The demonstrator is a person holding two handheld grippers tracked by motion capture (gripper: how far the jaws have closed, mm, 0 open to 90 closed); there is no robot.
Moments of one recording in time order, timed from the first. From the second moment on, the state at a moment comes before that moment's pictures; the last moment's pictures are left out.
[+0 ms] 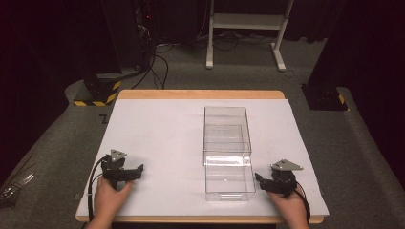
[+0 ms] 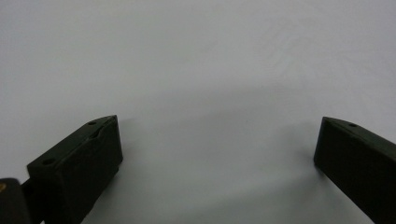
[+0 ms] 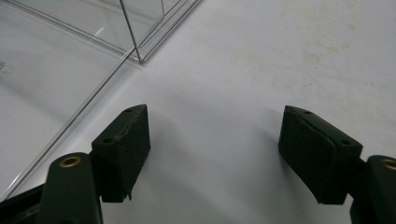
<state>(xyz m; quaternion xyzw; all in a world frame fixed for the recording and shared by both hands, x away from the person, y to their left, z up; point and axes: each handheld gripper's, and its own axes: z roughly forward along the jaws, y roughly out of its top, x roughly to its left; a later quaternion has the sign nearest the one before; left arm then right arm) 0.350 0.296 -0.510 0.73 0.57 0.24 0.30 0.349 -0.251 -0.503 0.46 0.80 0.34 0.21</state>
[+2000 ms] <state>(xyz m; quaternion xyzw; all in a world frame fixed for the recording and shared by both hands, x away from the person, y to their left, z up) 0.350 0.296 -0.510 0.73 0.57 0.24 0.30 0.324 -0.248 -0.461 0.43 0.76 0.42 0.24</state>
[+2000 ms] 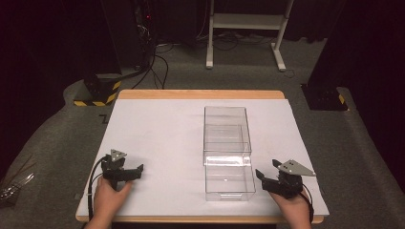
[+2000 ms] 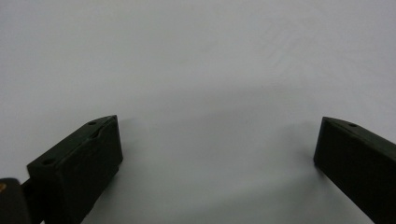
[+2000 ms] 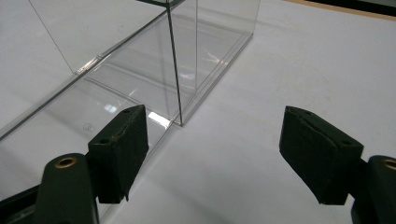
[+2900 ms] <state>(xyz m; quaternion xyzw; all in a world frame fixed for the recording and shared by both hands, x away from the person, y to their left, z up) 0.350 0.296 -0.510 0.73 0.57 0.24 0.30 0.303 -0.251 -0.444 0.41 0.75 0.46 0.24</state>
